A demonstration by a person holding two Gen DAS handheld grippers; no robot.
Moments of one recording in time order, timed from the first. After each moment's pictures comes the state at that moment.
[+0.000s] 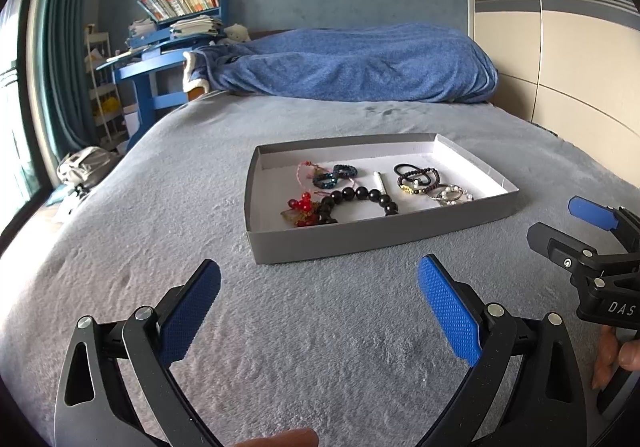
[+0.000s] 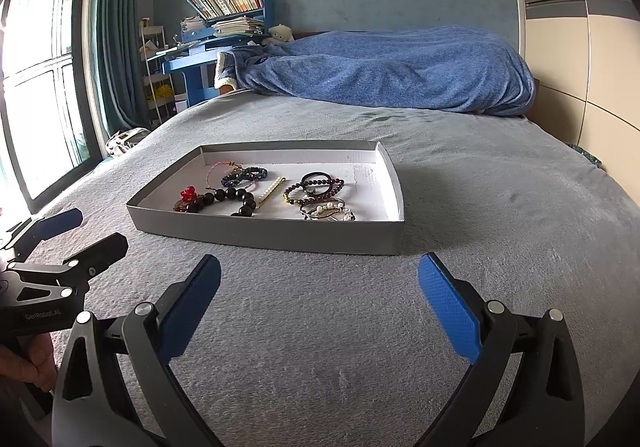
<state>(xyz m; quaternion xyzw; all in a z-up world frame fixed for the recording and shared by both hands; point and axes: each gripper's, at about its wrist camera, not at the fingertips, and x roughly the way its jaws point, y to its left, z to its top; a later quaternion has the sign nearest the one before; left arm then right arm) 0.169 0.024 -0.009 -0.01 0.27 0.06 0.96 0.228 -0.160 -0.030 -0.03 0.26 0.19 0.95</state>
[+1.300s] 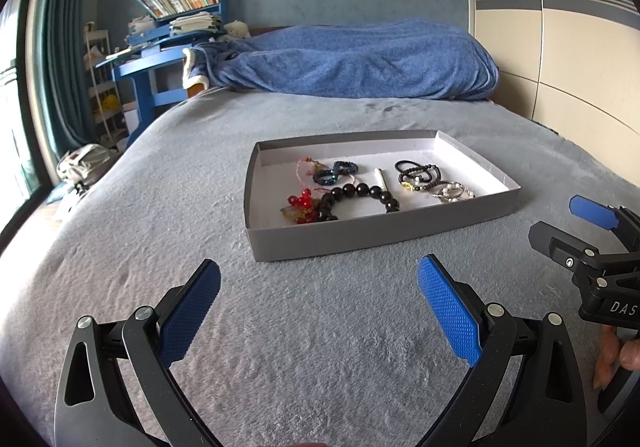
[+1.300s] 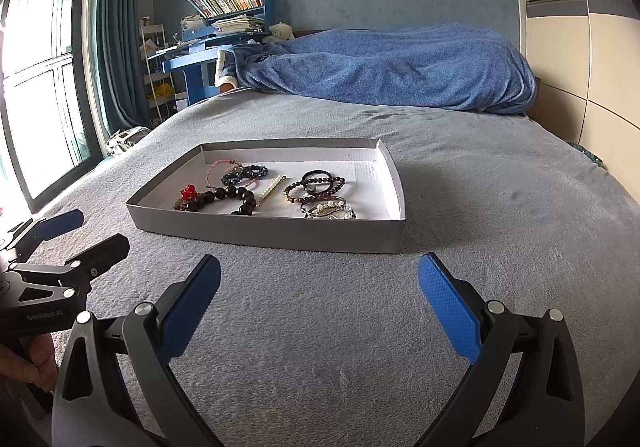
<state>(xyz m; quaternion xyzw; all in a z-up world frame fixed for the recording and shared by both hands) 0.170 0.024 -0.012 0.00 0.28 0.06 0.96 0.229 -0.159 -0.030 -0.03 0.26 0.19 0.95</state>
